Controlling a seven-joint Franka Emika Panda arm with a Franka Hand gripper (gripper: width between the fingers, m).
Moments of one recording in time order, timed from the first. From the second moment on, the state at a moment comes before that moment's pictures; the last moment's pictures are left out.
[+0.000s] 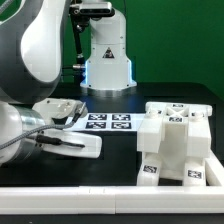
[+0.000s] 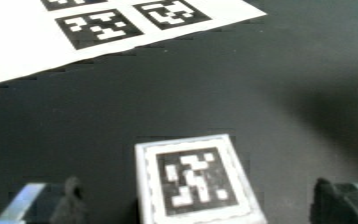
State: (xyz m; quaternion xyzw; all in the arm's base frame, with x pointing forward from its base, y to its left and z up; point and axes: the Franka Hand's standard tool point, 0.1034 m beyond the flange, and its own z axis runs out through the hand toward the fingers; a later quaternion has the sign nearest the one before) arm 0.490 -0.093 0.010 -0.81 0.24 0.49 0.22
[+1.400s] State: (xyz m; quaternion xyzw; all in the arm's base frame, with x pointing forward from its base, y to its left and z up) arm 0.565 -0.062 0.114 -0.96 0.23 0.12 0.15
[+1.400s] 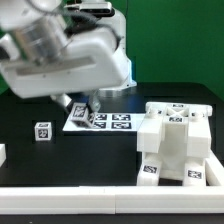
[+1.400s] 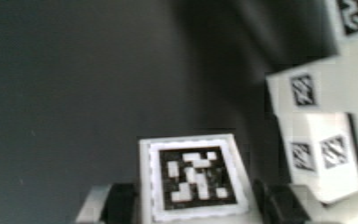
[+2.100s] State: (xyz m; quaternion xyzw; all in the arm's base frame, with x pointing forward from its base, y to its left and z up) arm 0.598 -0.017 0.166 -0.96 0.22 -0.17 0.08
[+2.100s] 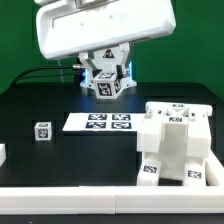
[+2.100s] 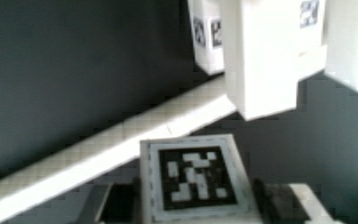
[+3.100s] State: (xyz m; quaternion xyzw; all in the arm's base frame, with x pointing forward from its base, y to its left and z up) arm 0.588 0.122 0.150 -0.97 0.10 -0.20 0.05
